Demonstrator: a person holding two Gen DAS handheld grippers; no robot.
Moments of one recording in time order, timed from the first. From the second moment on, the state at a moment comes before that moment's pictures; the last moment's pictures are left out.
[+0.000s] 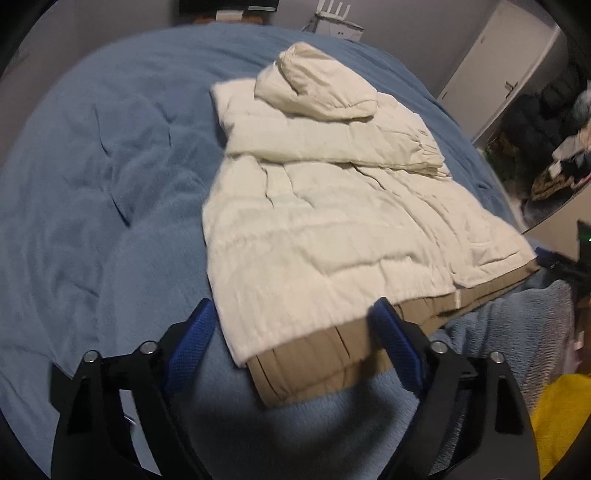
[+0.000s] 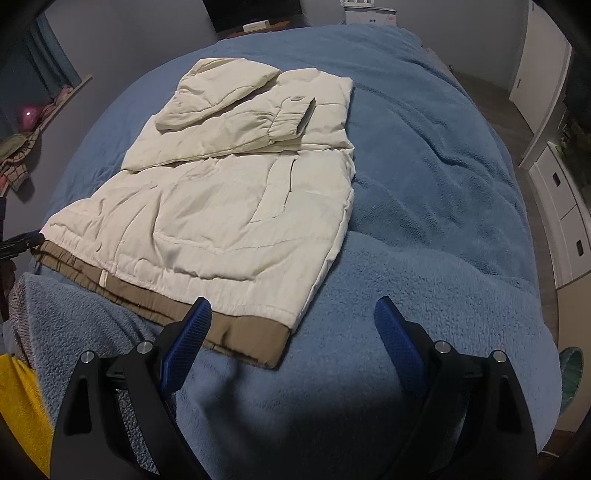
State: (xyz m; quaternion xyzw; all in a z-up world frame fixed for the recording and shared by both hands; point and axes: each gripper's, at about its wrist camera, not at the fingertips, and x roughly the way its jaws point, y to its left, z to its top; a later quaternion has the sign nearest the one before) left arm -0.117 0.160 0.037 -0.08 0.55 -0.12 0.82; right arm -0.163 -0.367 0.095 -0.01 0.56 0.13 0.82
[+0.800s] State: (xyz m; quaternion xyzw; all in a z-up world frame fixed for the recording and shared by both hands) left arm -0.120 0.162 0.035 -0.09 0.55 -0.15 0.82; right arm -0.143 -0.344 0.070 0.03 0.59 0.17 0.79
